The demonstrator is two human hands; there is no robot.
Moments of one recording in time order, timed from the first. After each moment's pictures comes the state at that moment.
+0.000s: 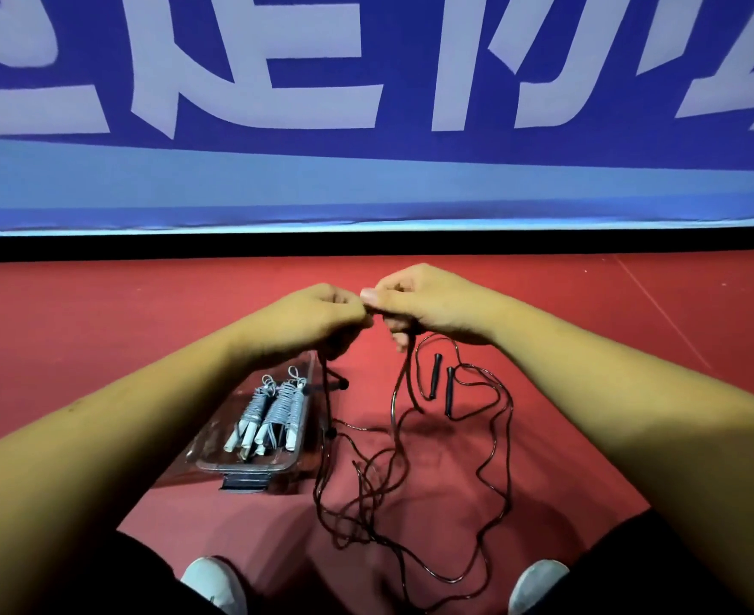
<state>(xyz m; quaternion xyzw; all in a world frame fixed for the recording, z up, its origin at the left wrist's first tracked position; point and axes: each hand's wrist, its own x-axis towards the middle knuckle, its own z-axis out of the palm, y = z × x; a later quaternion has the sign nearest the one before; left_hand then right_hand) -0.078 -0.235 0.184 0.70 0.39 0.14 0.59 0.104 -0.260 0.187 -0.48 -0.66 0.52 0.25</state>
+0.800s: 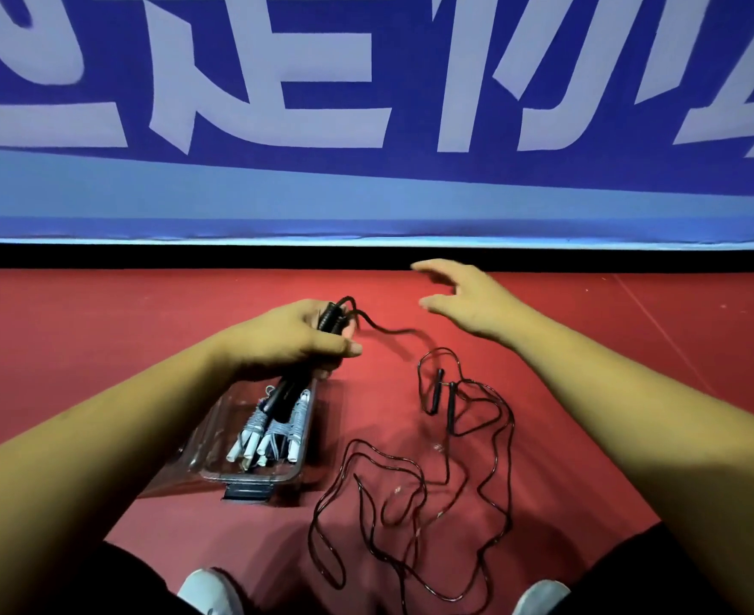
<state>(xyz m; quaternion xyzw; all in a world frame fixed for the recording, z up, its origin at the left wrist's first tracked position) -0.112 -0.227 0.180 0.69 0.35 0.12 0.63 0.143 -0.242 0.178 -0.64 -0.68 0.26 0.25</state>
